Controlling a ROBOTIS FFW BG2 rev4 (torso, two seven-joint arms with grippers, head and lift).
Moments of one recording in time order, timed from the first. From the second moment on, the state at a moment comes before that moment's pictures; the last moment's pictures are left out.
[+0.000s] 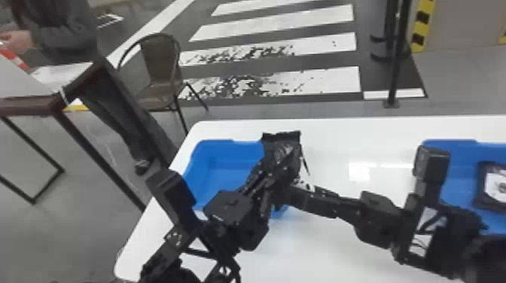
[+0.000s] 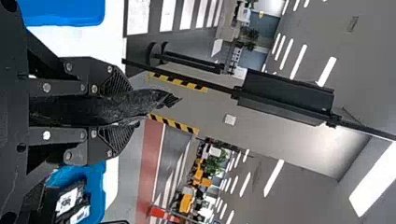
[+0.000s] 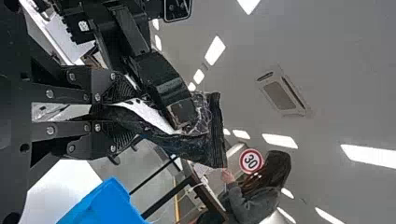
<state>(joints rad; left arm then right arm) 0.61 0.11 0.02 -2.47 0.37 0.37 -0.24 -0.12 -0.25 0.49 -1.59 -0.85 0.43 0.96</state>
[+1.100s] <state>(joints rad) 0.34 0.11 0.04 -2.00 -0.16 0.10 -0.08 0.11 -0.24 0.19 -1.85 -0.71 0.43 0.76</state>
